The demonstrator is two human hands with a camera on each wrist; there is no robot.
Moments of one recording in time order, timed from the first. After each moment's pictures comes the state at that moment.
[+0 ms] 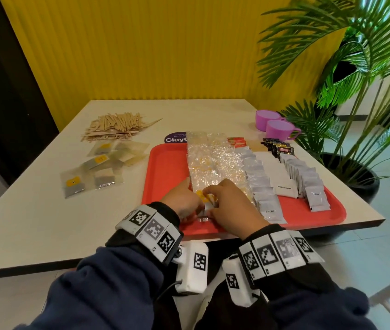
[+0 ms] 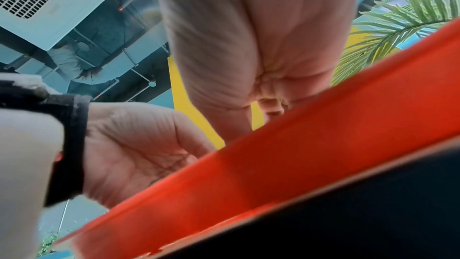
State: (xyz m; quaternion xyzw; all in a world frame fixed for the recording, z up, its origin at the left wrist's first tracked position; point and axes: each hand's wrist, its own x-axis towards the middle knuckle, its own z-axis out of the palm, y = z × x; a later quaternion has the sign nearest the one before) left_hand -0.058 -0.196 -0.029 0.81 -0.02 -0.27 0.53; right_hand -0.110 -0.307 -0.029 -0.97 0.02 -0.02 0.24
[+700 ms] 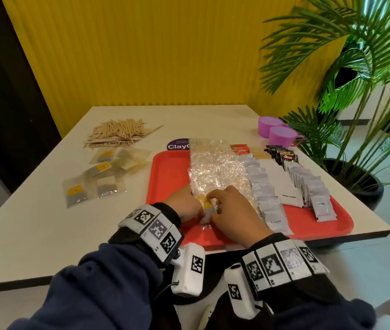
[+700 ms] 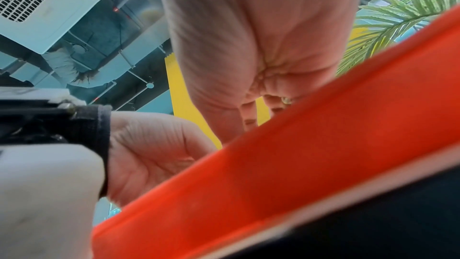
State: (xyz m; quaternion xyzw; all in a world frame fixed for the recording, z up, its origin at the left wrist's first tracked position) left_hand -0.044 -0.191 -0.019 0.86 -0.09 -0.25 0.43; right_hand -0.103 -0.305 -0.026 -0.96 0.05 -0.02 0.27
